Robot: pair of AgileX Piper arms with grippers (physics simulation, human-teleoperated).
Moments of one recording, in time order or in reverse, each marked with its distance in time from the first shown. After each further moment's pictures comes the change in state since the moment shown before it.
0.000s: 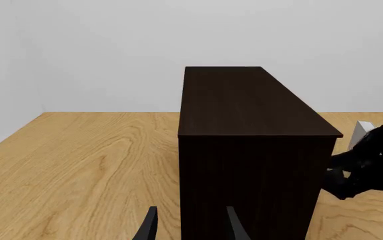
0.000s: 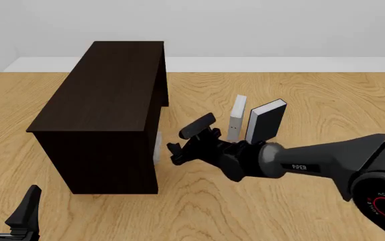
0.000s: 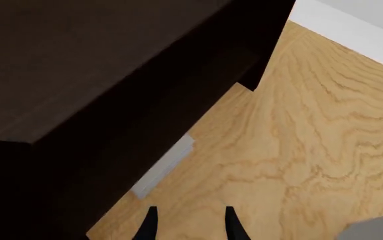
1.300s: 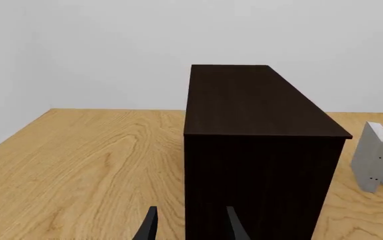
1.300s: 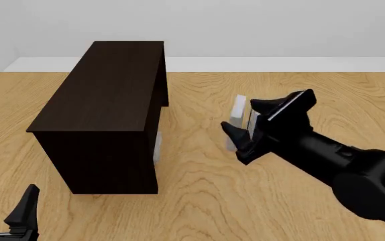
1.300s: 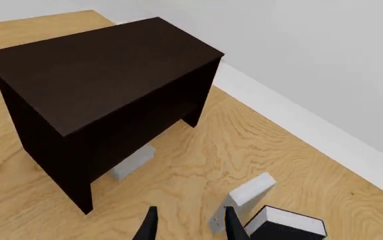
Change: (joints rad) left arm 0.027 0.011 0.000 -0.002 -0.002; right arm -0.087 -0.808 0.382 0.163 -0.192
